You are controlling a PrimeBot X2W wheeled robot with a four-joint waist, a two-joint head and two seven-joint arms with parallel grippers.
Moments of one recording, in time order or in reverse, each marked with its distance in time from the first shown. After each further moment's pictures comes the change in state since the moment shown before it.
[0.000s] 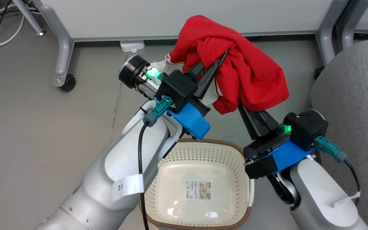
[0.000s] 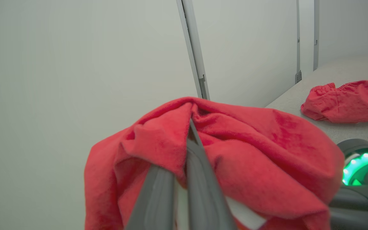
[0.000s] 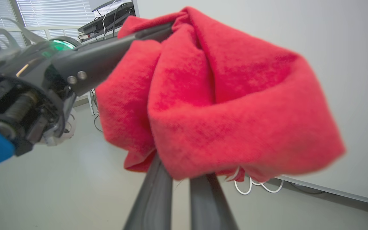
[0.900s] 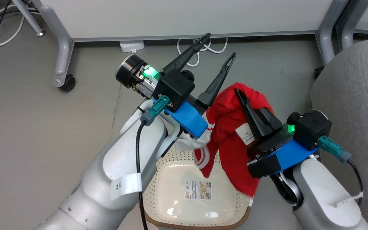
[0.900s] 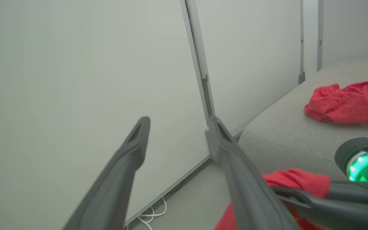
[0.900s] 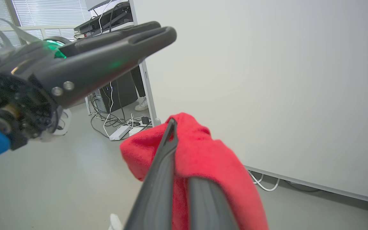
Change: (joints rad) left arm 0.004 -0.001 0.017 0.003 0.006 0.000 0.000; right arm 0.005 -0.007 -0.013 -0.002 0.000 0.000 0.000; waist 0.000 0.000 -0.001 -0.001
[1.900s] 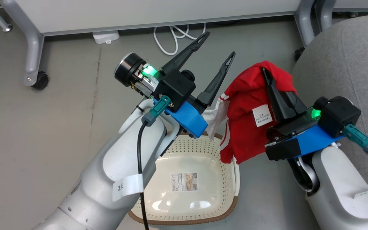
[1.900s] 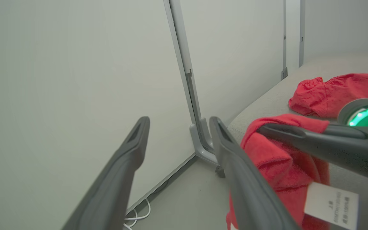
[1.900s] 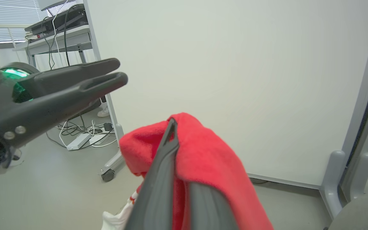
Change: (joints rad) left arm -0.001 0.000 0.012 0.000 0.039 0.000 0.000; right arm -0.020 -0.003 -0.121 -0.023 -0.049 0.000 0.000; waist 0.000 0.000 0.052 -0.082
